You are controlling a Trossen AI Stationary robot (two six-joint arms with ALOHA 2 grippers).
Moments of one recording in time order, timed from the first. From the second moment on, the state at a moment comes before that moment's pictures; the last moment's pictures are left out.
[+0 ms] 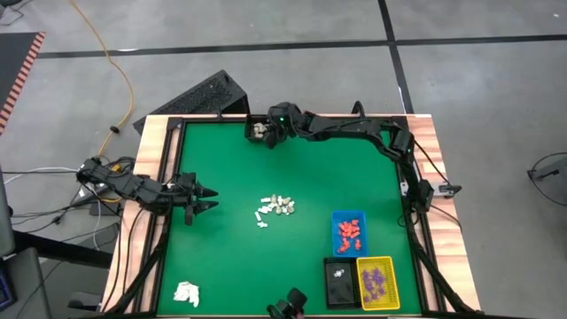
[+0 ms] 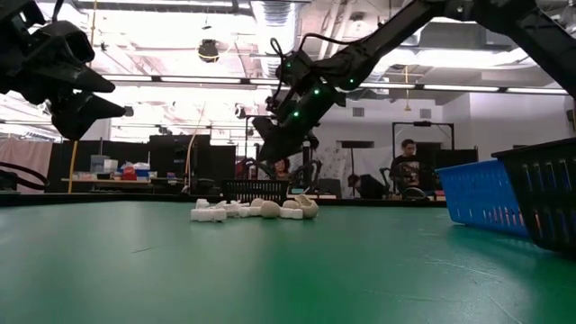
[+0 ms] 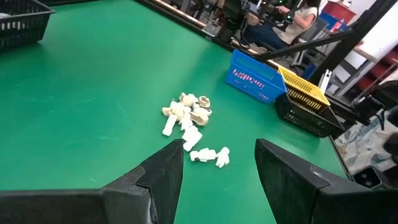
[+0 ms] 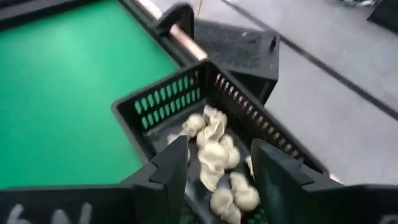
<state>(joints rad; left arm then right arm) -0.38 0.01 0.11 -0.28 -0.44 -0.55 -0.44 2.08 1.59 -0.09 0.15 0.11</state>
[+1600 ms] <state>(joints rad) -0.38 0.01 0.11 -0.23 -0.44 -0.47 0.28 1.87 0.89 0.31 0.66 0.45</state>
